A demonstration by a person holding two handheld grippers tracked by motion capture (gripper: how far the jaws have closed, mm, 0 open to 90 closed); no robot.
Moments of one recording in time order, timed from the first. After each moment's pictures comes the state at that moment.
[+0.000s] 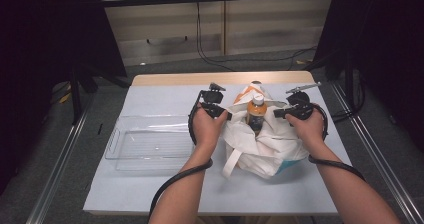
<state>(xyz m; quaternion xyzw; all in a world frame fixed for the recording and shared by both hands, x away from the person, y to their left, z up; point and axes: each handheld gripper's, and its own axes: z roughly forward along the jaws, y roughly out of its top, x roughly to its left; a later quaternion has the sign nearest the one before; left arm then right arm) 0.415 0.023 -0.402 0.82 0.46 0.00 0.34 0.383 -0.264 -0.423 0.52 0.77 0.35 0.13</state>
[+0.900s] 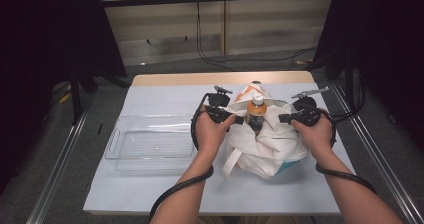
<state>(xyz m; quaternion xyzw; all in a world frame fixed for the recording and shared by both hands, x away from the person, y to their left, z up) 0.391 0.011 -0.392 0.83 0.41 -0.04 0.38 0.356 -0.269 -0.414 0.52 0.77 0.35 0.13</state>
